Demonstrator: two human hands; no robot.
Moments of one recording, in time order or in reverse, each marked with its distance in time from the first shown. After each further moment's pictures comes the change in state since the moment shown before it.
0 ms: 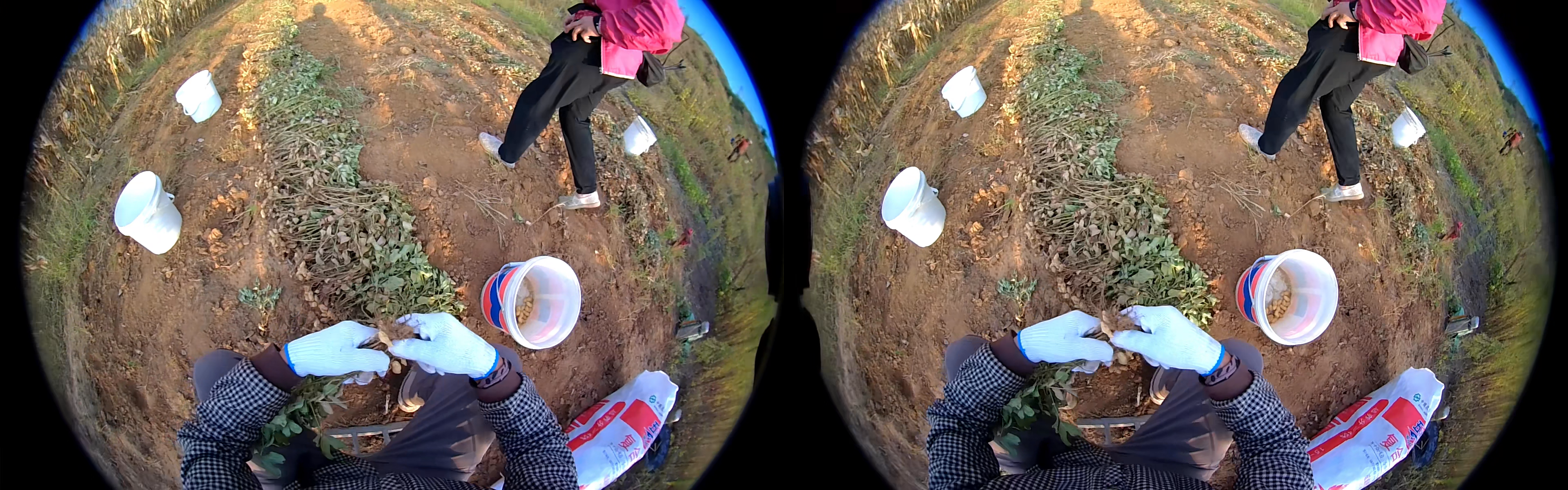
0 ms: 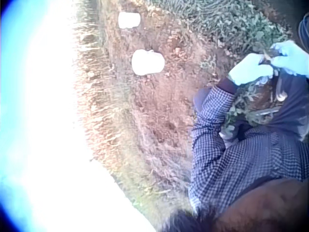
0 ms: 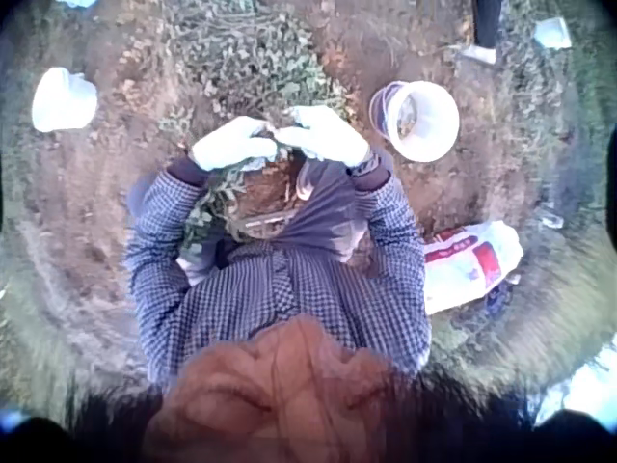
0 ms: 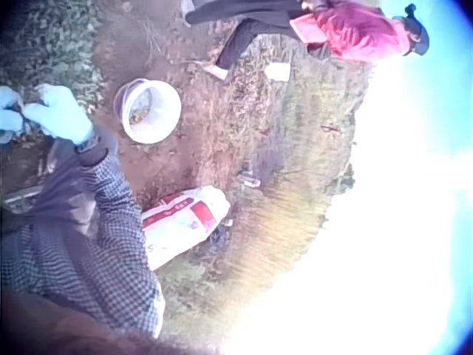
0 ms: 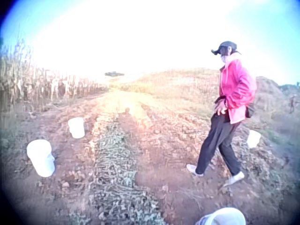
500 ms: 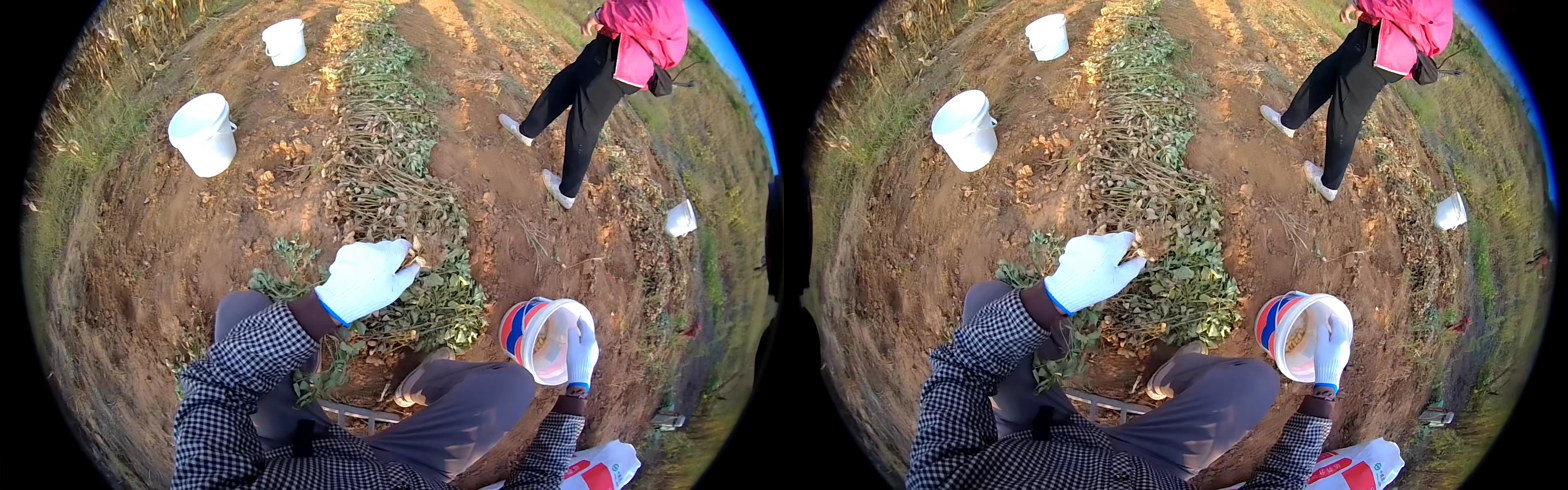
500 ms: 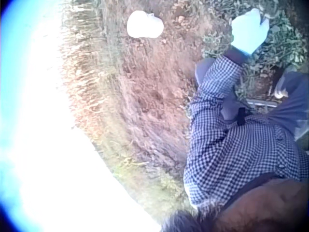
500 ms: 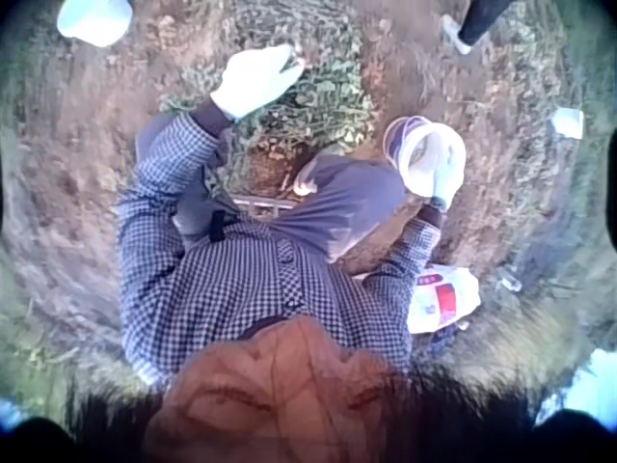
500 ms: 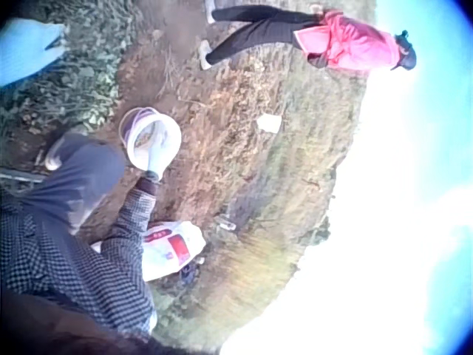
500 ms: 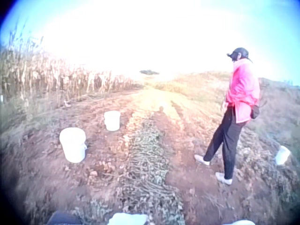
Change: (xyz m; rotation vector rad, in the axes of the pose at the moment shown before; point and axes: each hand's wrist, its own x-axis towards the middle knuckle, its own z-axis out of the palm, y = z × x) left_hand -0.016 -0.013 -0.027 1.029 1.058 0.205; right_hand -0.076 0.145 -0.187 -0.874 1.143 -0.129
